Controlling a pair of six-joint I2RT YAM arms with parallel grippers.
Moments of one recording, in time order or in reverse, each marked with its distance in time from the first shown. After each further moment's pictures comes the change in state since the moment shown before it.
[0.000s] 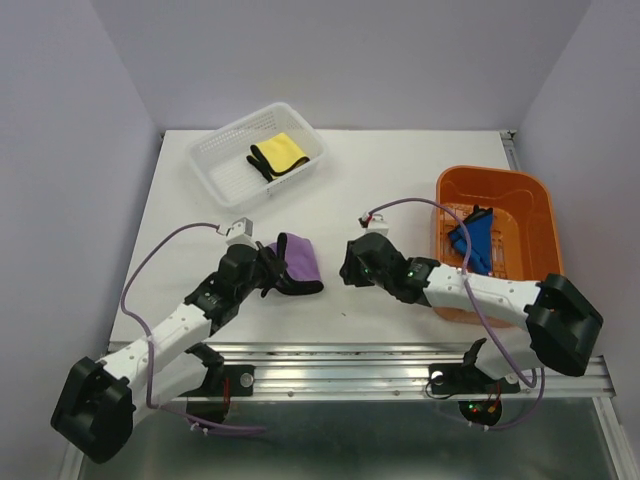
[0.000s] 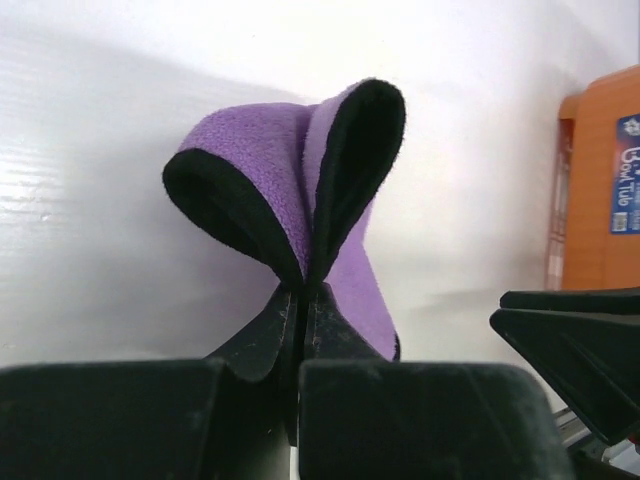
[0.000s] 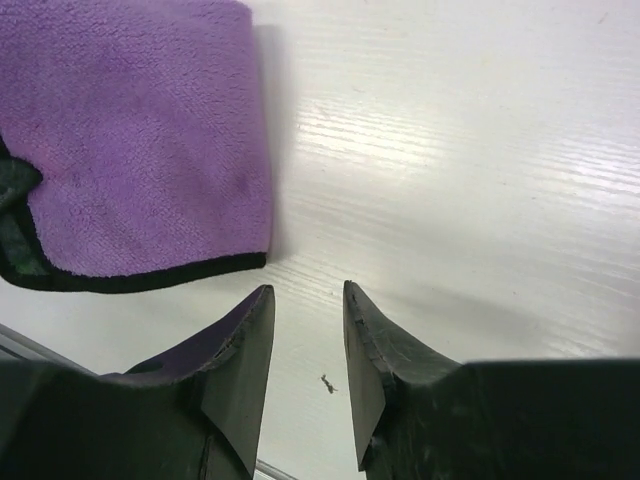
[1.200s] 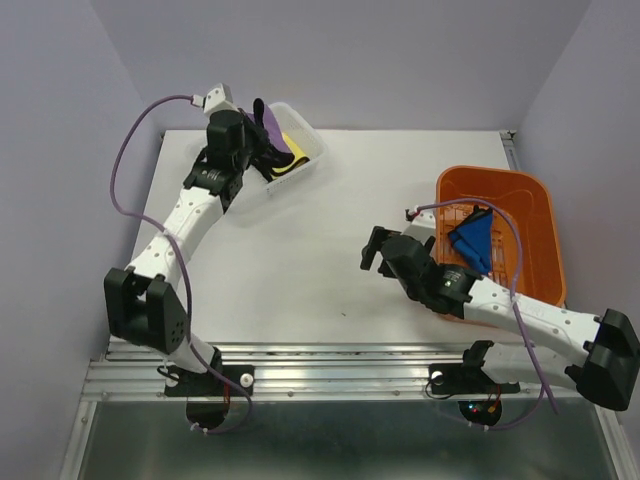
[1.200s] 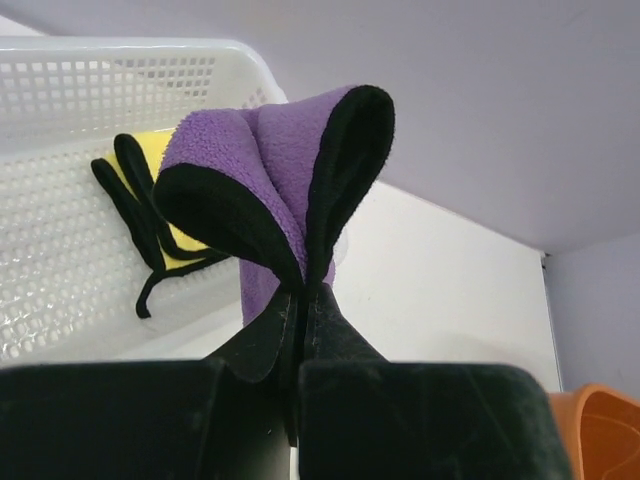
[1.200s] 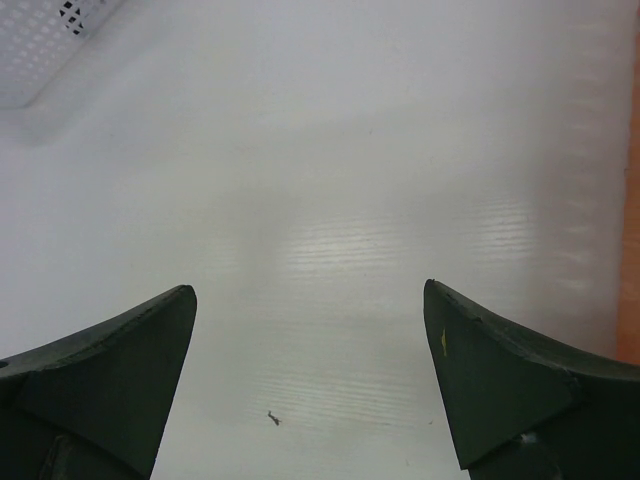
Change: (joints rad) left arm 0.256 0.546 0.976 -0.119 -0.061 0.180; right arm 0.000 -0.301 -0.047 -0.179 0.370 0.088
